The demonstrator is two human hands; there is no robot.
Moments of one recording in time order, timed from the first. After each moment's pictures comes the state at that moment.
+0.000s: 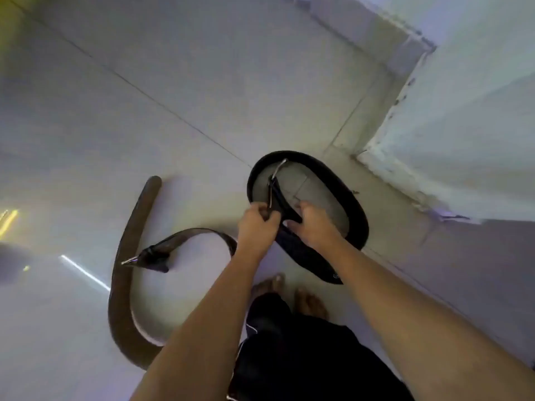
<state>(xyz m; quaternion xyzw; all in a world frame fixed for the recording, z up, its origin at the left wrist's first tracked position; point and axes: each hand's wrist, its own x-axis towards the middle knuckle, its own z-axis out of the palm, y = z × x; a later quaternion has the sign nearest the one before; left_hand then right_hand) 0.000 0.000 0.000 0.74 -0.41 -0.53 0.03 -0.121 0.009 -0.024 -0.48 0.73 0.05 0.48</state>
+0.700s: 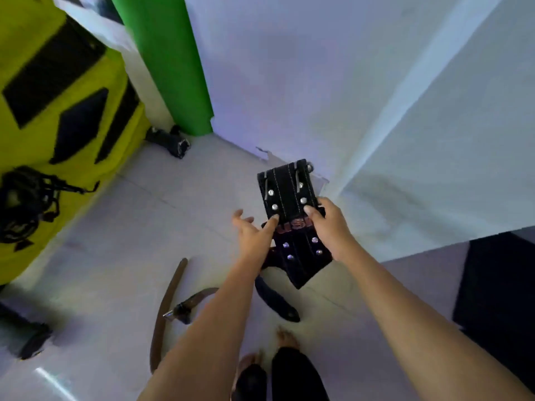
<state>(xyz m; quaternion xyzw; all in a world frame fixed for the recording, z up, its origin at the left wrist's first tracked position) -0.048 -0.018 0.363 0.67 -0.34 -0.59 0.30 -0.182 -0.005 0.382 -0.38 0.76 -0.32 0.43</state>
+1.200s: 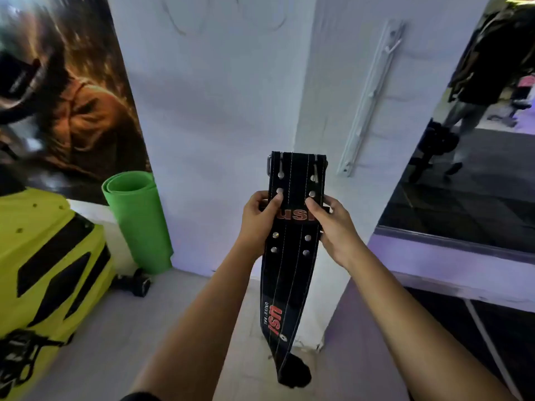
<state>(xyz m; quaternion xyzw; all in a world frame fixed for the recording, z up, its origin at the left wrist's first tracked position) -0.074 0.049 0.746 0.31 -0.54 -0.66 0.42 -0.188 0.136 0.761 -0.29 0.60 -0.66 0.35</state>
